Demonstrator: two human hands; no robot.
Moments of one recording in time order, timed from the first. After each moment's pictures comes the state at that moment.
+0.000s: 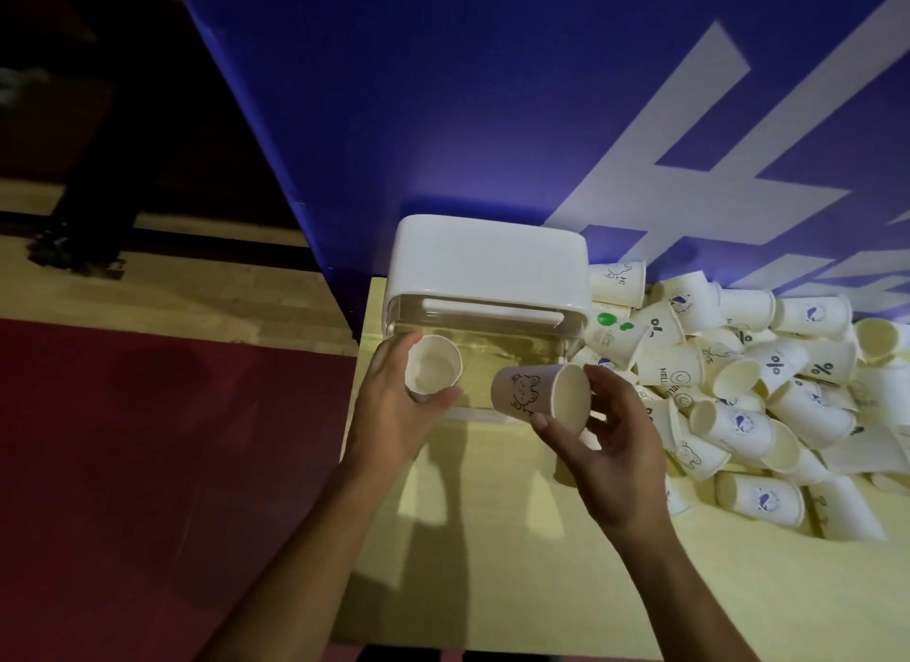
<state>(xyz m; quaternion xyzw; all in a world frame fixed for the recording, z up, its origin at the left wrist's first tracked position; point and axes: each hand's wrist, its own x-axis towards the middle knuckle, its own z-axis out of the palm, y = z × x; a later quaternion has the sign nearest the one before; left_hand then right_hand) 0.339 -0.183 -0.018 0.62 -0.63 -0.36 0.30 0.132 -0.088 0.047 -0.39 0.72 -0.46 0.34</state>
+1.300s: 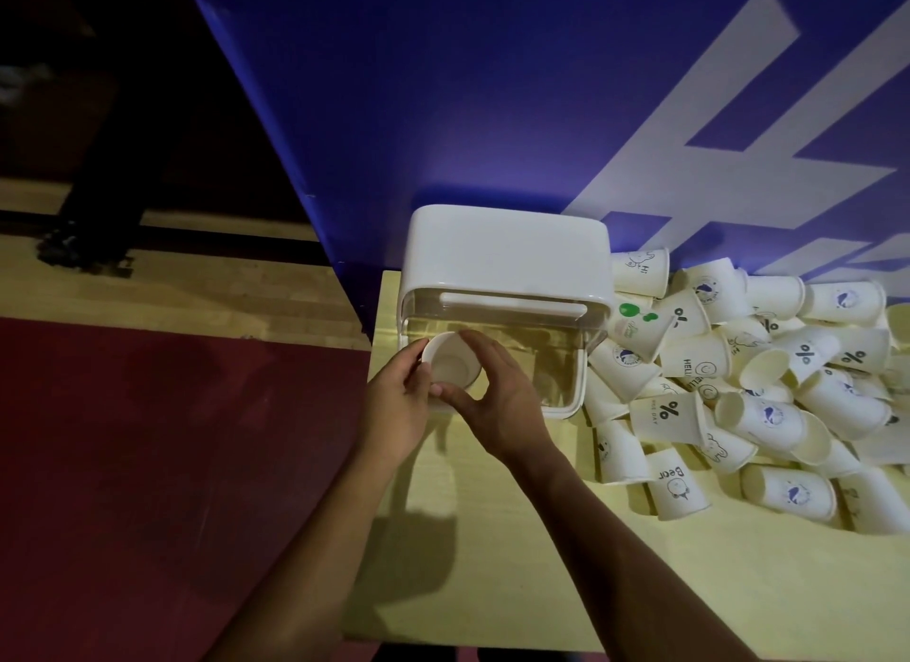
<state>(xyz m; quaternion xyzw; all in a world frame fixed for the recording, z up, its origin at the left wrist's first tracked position) 0.357 -0.192 -0.045 0.61 -0.52 -0.51 0.29 0.206 -0.167 -0.041 -0.60 0.68 -0.31 0.29</state>
